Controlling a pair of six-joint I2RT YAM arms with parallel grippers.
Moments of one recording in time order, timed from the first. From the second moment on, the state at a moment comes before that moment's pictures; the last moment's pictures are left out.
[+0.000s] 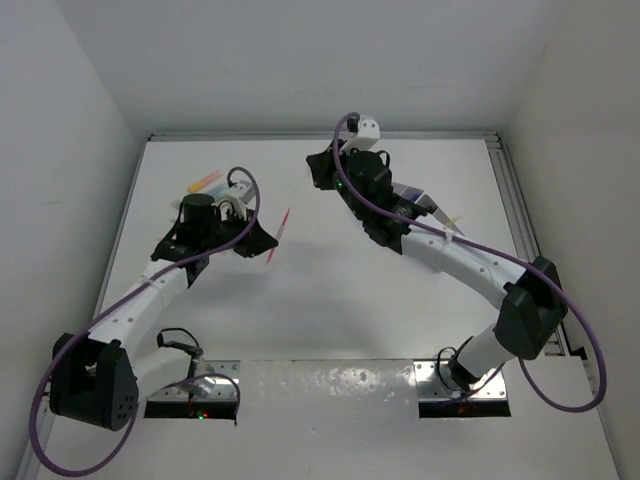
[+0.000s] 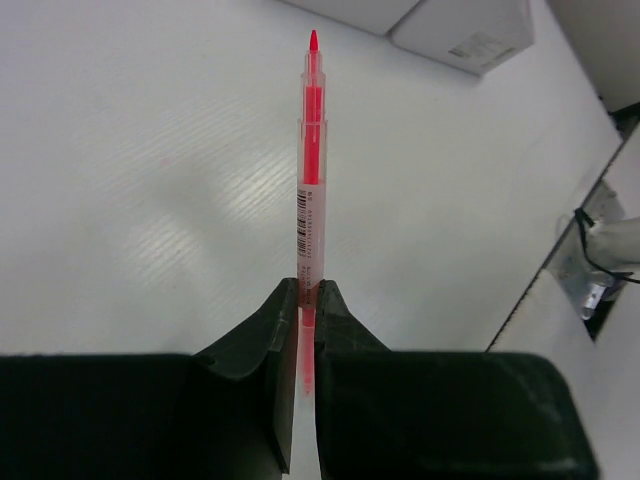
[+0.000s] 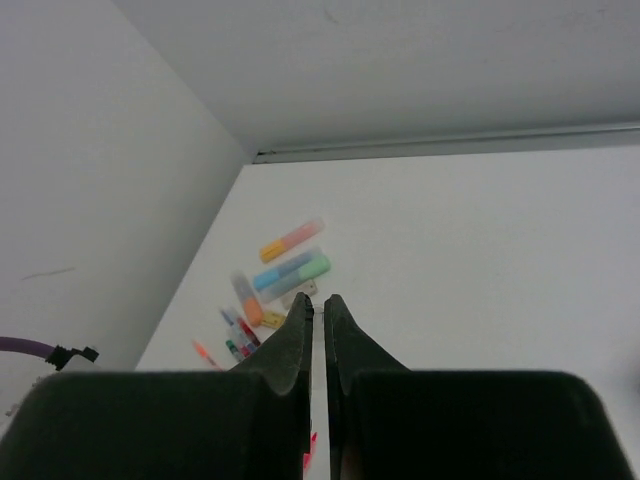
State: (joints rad) left arm -0.22 1.09 0.70 -0.17 0.63 -0.15; right arm 0.76 1.54 1.25 0.20 0.33 0.49
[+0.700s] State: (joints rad) left arm -0.22 1.12 0.71 0.09 0.75 -0.37; right arm 0.79 1.60 1.17 0.39 0.31 0.54
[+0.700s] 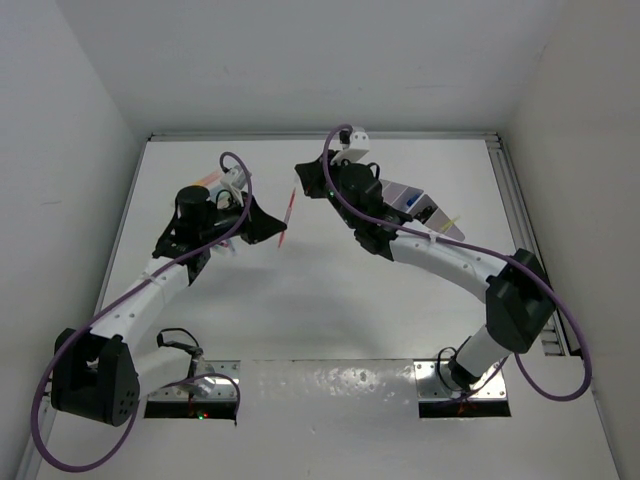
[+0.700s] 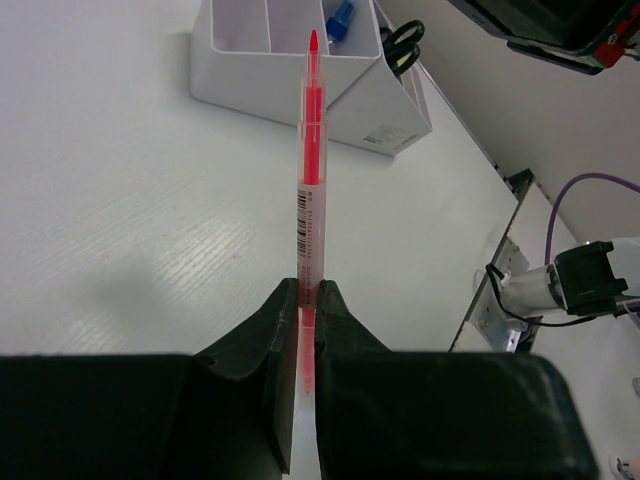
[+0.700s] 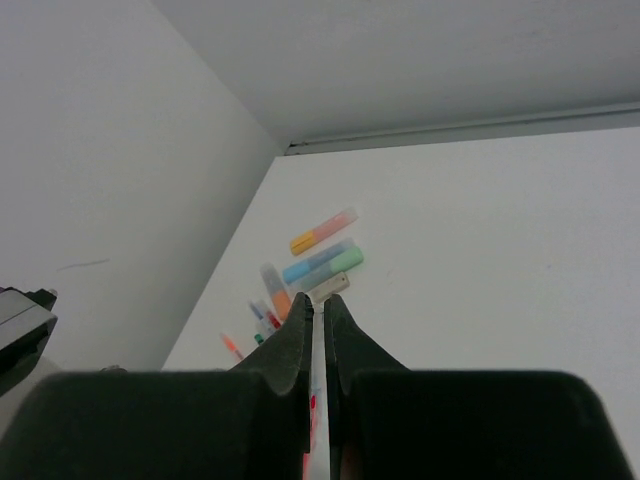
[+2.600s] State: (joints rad) left arm -0.22 1.12 0.73 0.02 0.74 -0.34; right arm 0.82 1.61 1.12 0.41 0.34 0.57
